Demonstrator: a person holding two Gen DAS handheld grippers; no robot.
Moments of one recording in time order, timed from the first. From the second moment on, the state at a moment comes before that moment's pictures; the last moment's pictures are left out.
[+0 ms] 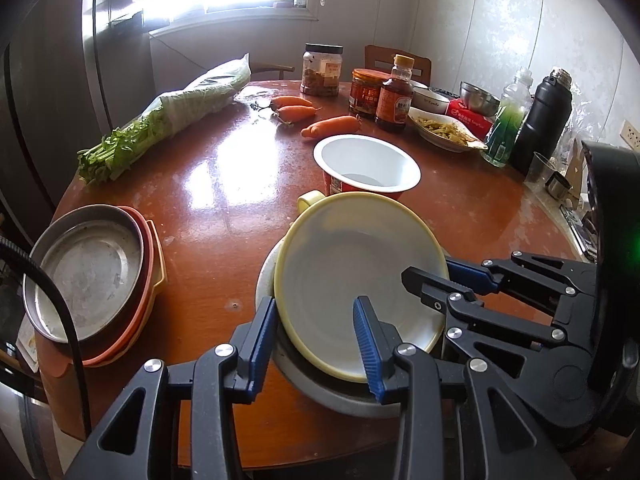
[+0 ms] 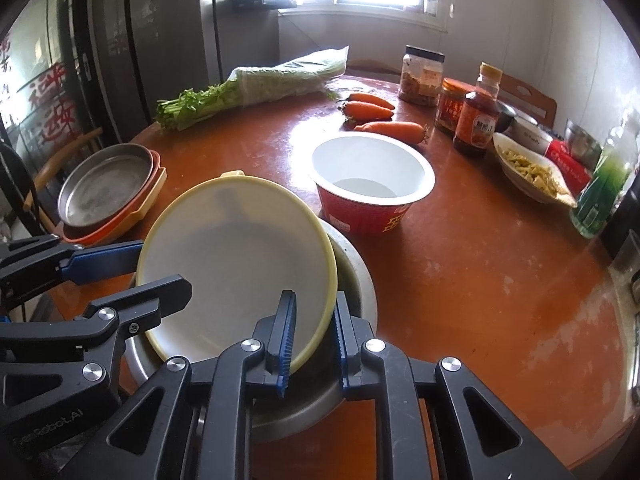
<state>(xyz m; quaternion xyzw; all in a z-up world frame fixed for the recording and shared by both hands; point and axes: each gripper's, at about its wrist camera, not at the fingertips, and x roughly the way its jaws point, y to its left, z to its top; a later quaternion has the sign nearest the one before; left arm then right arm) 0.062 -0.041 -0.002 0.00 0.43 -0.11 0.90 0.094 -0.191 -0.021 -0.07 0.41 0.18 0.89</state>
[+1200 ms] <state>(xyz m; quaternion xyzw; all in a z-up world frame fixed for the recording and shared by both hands) 0.073 -0.034 0.038 -0.01 0.39 -0.10 0.92 0.092 -0.234 0.012 0.00 0.37 0.18 0.91</state>
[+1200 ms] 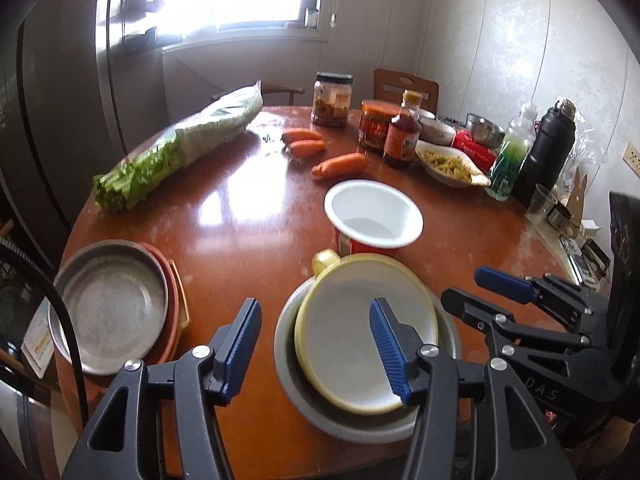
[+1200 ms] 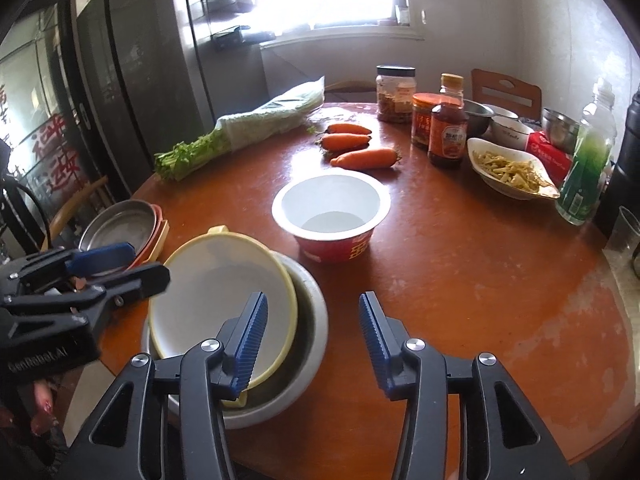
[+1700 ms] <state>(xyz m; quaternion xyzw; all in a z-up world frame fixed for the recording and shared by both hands) 0.156 -0.048 0.061 -0.01 0.40 -0.10 0.91 0.136 -0.270 0.038 0.04 0.36 0.14 0.92</state>
